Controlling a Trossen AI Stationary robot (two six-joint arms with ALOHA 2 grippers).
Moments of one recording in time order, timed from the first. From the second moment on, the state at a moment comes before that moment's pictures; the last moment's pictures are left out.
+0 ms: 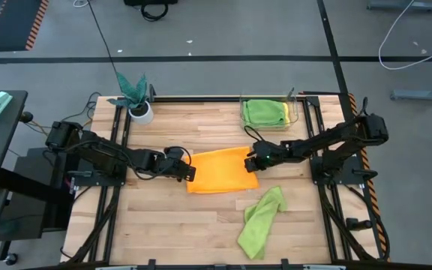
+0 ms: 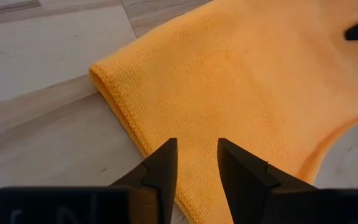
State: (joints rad) left arm -0.16 1.44 0.68 -0.23 -0.33 -1.30; right arm -0.06 1.47 0.46 0.18 0.00 1.16
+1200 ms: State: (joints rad) left arm 0.14 1.44 0.68 -0.19 -0.16 -1.12; right arm -0.07 1.77 1.07 -0.07 -0.18 0.83
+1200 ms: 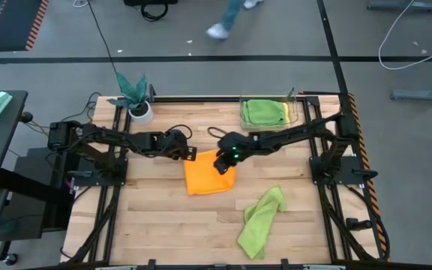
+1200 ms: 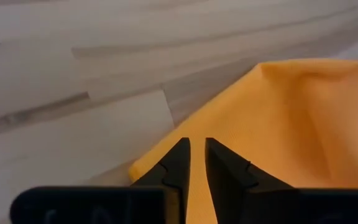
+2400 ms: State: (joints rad) left arm 0.26 1.44 0.68 -0.19 -0.10 -1.09; right arm -0.02 2.13 1.57 -0.26 -0.28 0.57
